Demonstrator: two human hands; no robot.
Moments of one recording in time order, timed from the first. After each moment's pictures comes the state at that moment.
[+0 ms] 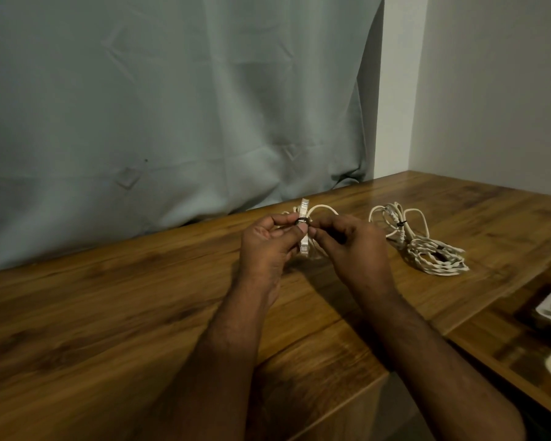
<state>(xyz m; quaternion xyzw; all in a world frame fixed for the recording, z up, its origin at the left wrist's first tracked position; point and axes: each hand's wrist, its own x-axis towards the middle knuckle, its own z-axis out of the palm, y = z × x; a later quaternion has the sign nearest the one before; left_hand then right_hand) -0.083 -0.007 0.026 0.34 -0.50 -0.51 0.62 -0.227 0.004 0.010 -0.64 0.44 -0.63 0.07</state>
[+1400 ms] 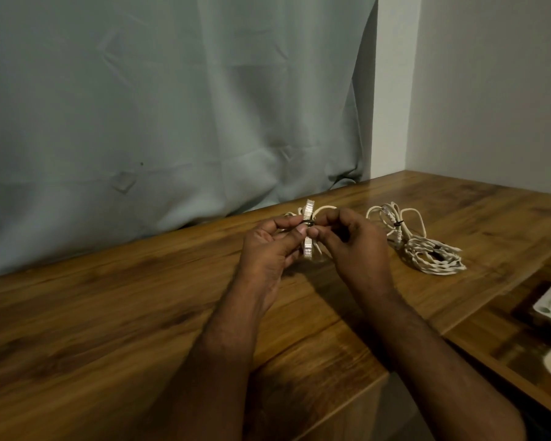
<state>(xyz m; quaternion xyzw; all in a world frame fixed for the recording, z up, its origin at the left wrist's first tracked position) -0.081 -0.005 0.028 0.32 -0.50 -0.56 0.58 -0.225 0.011 0.015 -0.60 0.46 -0.65 0.10</state>
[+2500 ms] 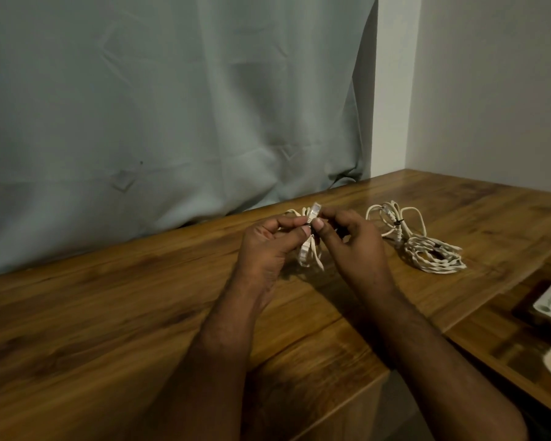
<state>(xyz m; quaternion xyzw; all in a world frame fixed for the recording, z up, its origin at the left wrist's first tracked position) -0.078 0.000 0.030 0.32 -0.54 -0.52 0.58 -0.230 -0.001 0.008 -0.61 0.45 -0.64 0.12</state>
